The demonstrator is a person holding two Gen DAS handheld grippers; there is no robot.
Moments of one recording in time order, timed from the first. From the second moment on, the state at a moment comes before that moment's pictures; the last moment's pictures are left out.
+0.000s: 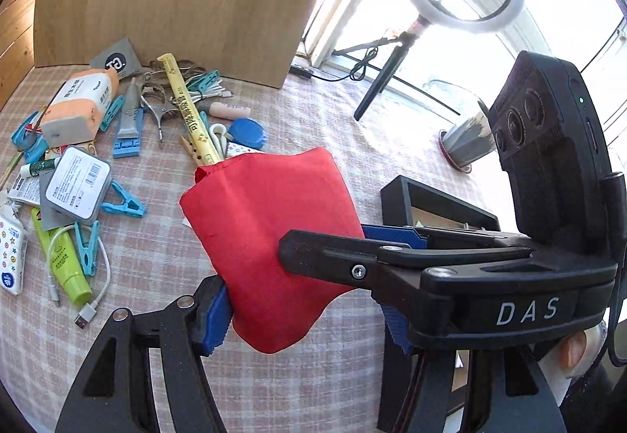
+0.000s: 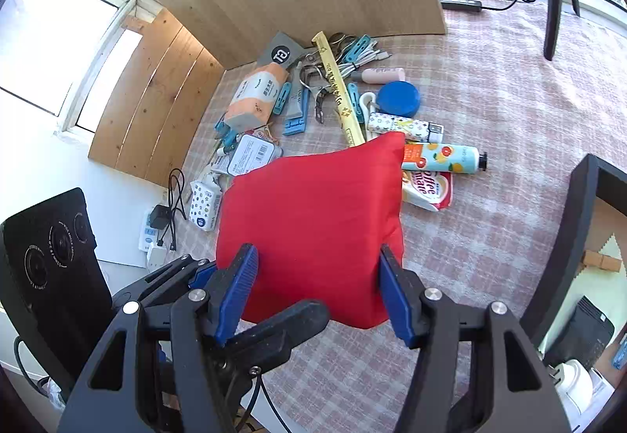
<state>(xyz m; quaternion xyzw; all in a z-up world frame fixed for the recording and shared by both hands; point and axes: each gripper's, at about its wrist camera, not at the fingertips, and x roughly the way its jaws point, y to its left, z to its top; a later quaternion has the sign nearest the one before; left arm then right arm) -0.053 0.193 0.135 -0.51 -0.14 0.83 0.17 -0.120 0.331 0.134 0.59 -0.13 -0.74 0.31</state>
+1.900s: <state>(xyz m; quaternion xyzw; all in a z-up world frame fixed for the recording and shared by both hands) 0.020 0.203 0.129 -0.51 0.01 0.85 0.11 0.032 0.425 0.161 0.52 -0.13 -0.84 0.11</state>
